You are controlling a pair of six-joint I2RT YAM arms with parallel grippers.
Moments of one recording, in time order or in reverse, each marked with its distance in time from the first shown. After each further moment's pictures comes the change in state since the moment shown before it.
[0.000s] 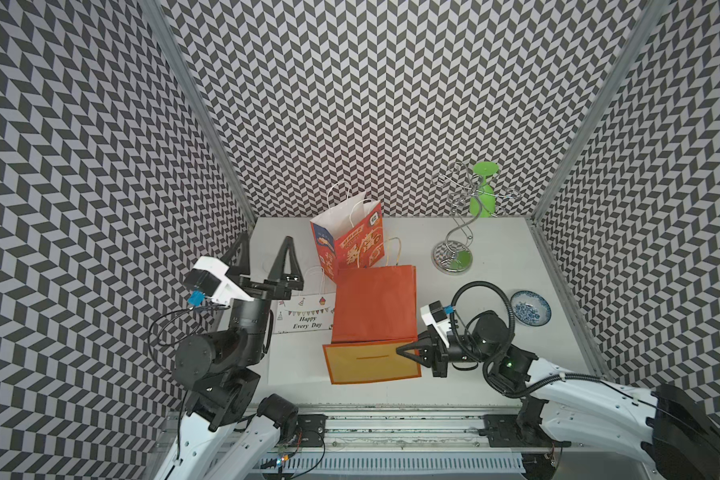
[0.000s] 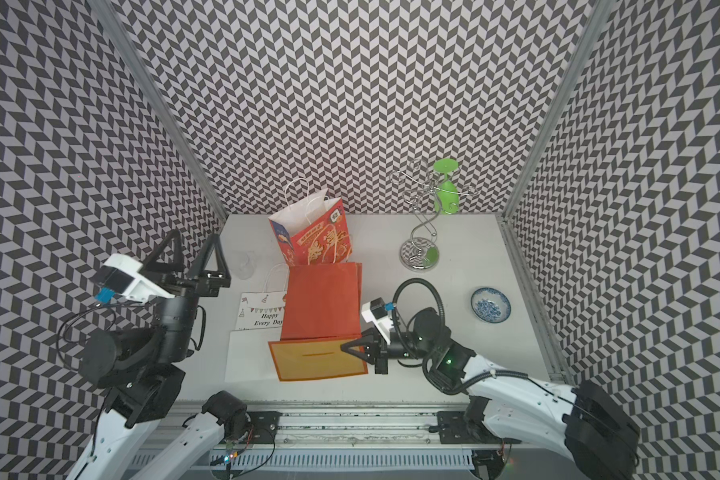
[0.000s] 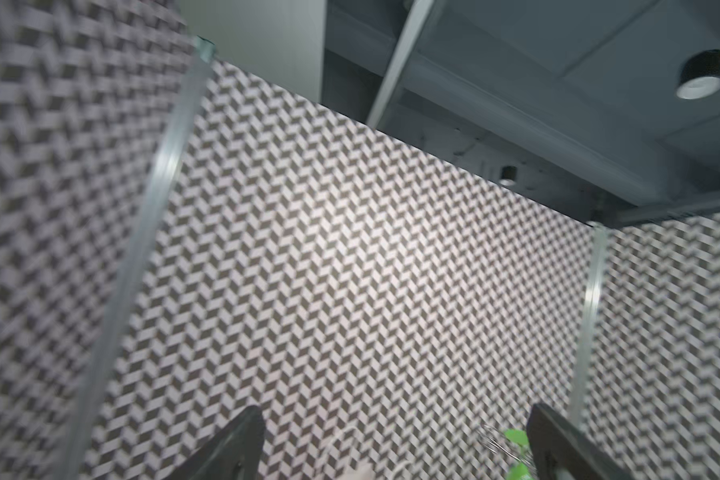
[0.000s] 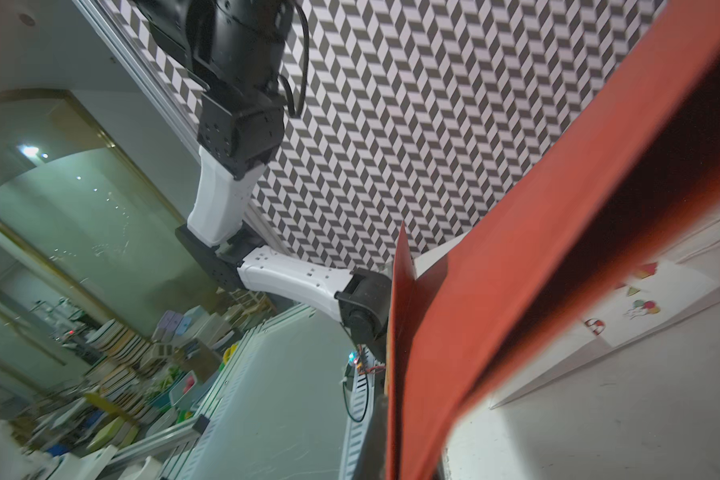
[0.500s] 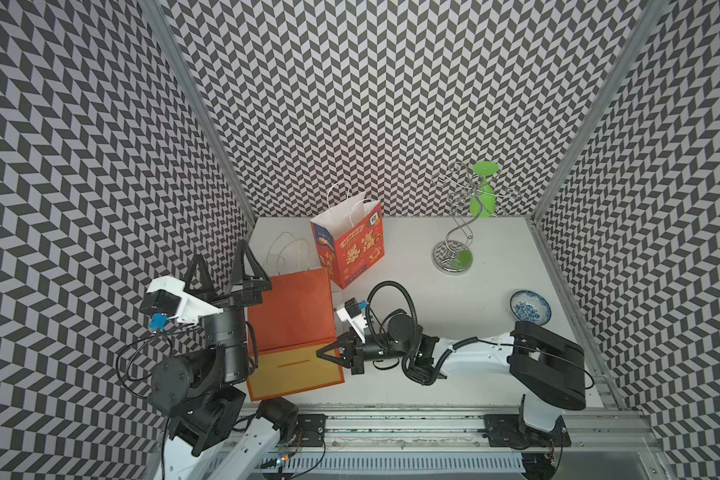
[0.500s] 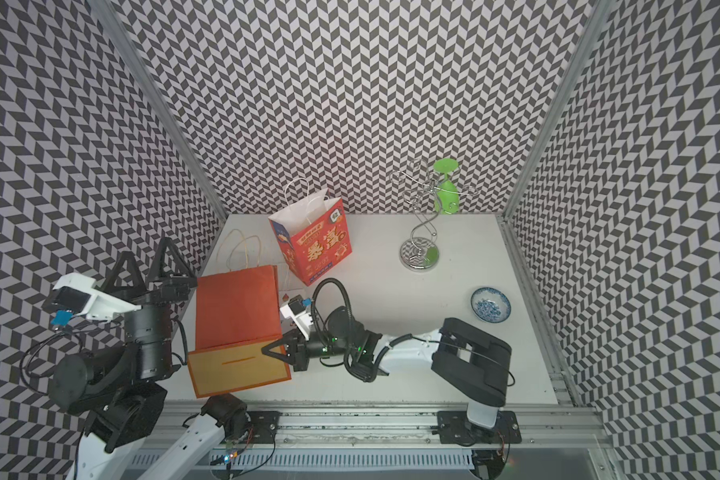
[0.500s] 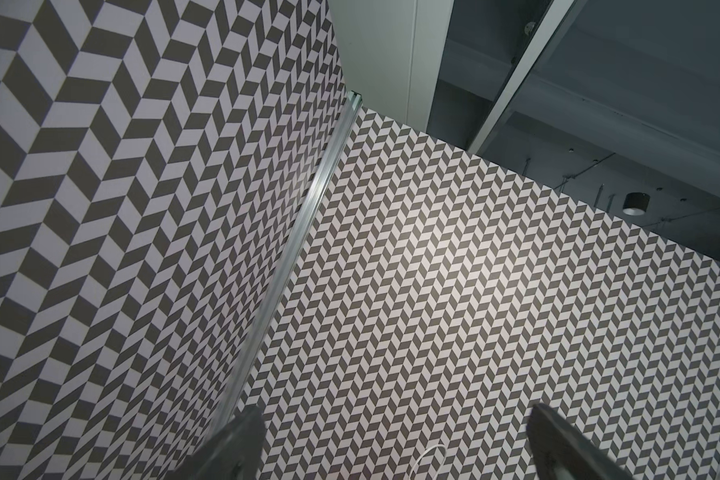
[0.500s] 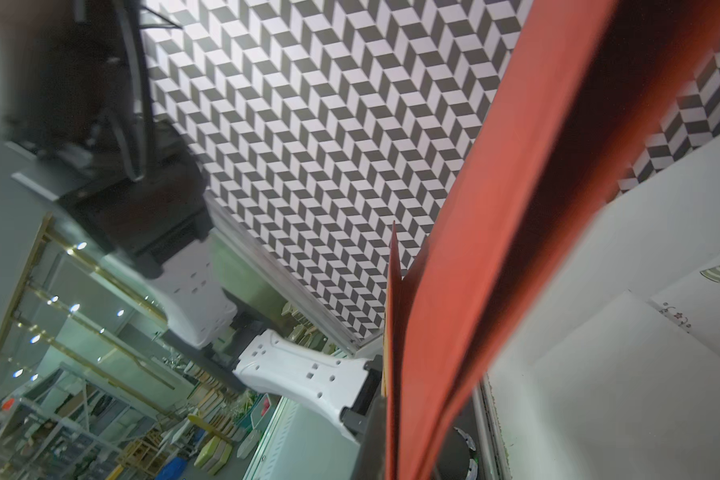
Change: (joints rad) left arm 0.000 -0.072 0.039 -0.126 -0.237 -0.017; right arm 0.208 0.725 0.500 0.292 0.153 0.290
